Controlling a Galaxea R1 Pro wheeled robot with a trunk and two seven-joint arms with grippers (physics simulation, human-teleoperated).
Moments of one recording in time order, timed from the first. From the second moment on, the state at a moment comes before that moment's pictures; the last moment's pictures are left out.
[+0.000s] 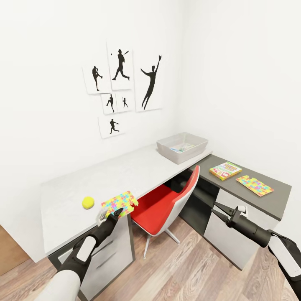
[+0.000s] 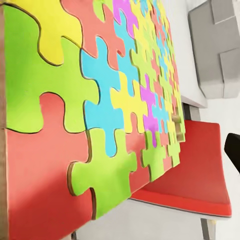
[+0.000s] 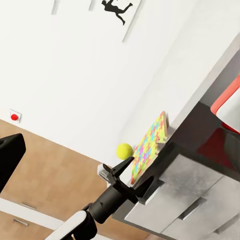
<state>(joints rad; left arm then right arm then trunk) -0.61 -0.10 0.39 -0.57 0.61 0.31 -0.41 -0.42 -0.40 -0.09 -0.97 -0.96 0.72 0.99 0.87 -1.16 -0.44</state>
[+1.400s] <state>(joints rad) -0.61 -0.10 0.41 -0.57 0.62 0.31 -0.41 -0.42 -0.40 -0.09 -0.97 -0.96 0.72 0.99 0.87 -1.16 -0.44</state>
